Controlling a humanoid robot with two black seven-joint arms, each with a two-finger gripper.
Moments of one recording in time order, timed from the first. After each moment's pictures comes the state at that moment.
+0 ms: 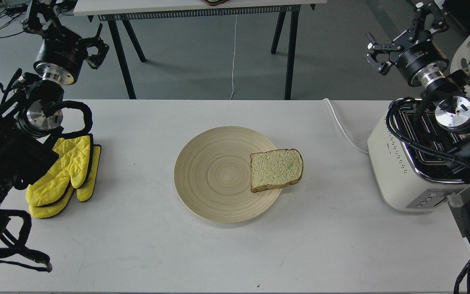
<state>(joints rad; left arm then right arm) -0.96 0.28 -0.71 -0.35 -0.20 -0.49 -0.33 0.95 -0.32 0.84 0.45 0.07 0.49 0.13</state>
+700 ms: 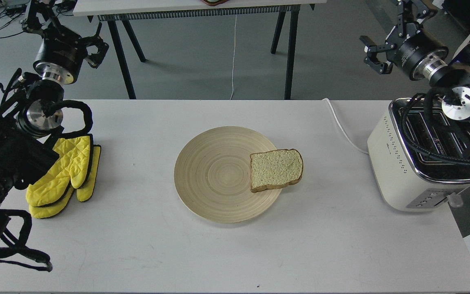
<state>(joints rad) -0.96 0.28 -0.73 -0.36 -0.20 -0.49 -0.33 0.97 -0.49 0.64 0.74 -0.20 0.31 0.12</state>
